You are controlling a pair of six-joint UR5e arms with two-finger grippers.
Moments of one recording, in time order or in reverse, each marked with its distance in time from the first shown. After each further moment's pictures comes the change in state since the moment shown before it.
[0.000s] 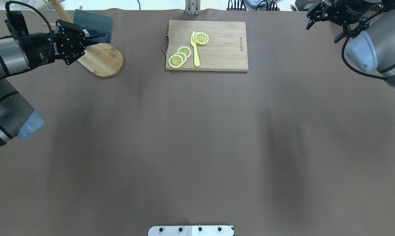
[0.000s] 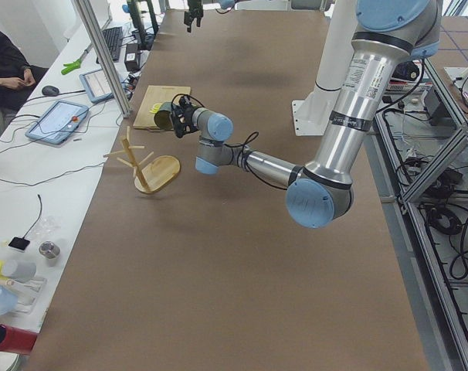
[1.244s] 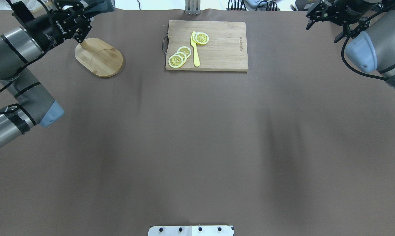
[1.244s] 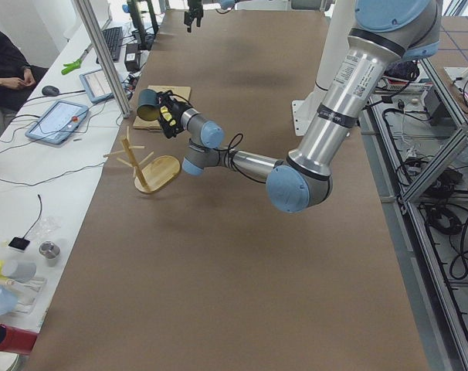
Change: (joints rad) left arm 0.006 -0.141 0.226 -0.271 0.234 -0.163; right arm -0.001 0.000 0.002 0.000 -0.001 -0.001
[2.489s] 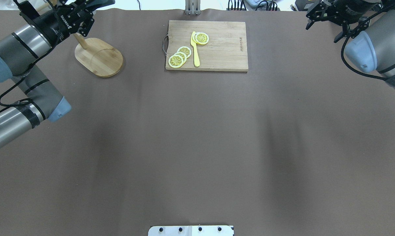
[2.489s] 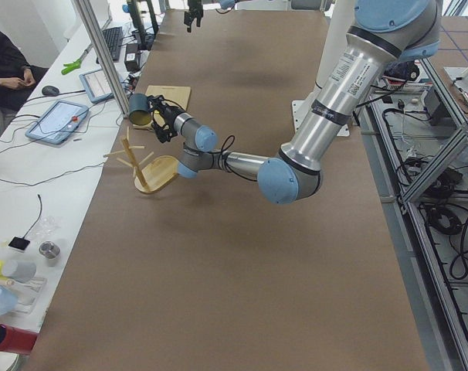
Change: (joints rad) left arm 0.001 -0.073 0.150 -0.065 0.084 -0.046; right arm -0.001 0.001 0.002 0.000 -0.001 0.000
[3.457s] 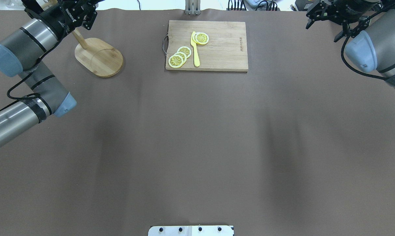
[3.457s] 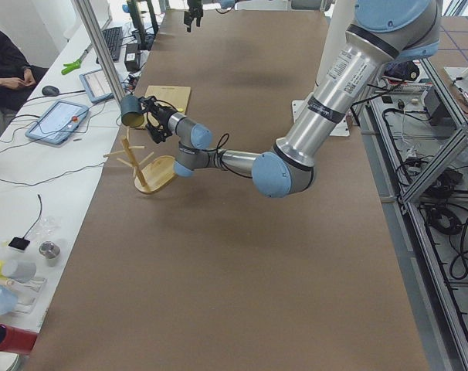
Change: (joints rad) left arm -0.007 -0.059 0.083 0.021 0.049 -0.010; right arm 0.001 0.001 0.001 0.000 -0.002 0.000
